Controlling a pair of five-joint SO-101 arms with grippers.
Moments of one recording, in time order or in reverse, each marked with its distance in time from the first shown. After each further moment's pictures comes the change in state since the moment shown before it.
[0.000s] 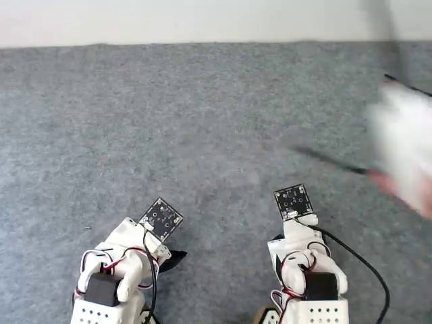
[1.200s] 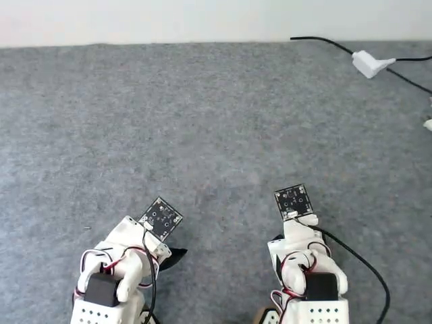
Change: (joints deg) left arm 0.0 0.0 0.0 -1.4 0.0; right arm 0.0 0.0 0.0 0.0 0.0
